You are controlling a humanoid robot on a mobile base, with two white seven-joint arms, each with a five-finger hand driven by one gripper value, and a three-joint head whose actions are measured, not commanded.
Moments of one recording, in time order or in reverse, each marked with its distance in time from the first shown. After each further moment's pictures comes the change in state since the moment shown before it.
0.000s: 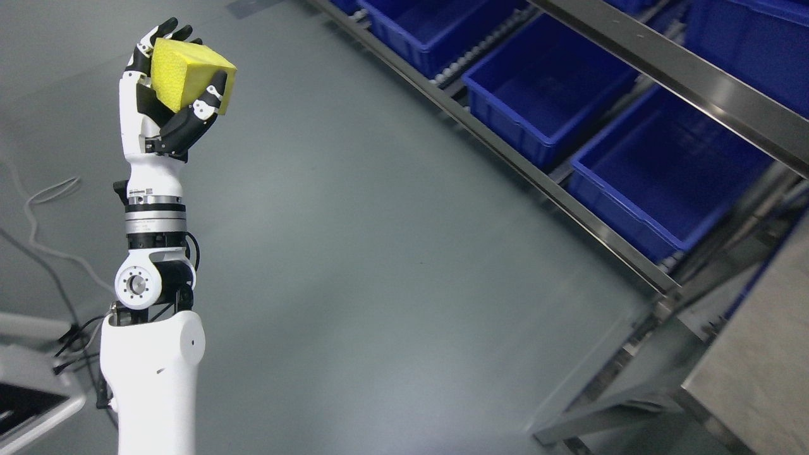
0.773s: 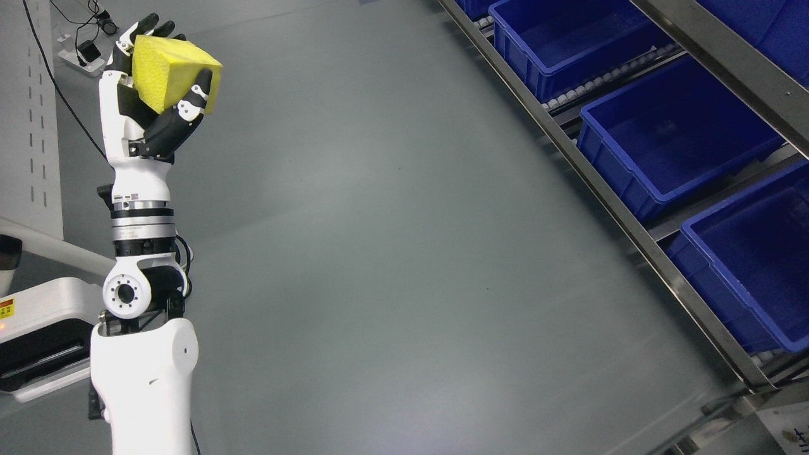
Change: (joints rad) left arm 0.030 -0.001 0.019 -0.065 0.000 0.004 0.001; right arm 0.000 0.000 0.000 0.000 0.000 0.000 0.001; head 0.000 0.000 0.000
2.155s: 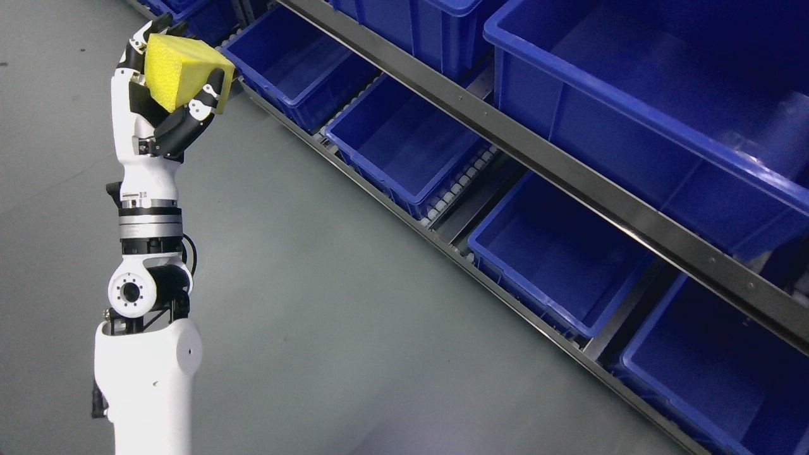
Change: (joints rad) left arm 0.002 -0.001 -0.033 -0.018 0.000 0.032 0.003; right arm 0.000 0.000 0.000 0.000 0.000 0.000 0.001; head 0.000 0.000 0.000
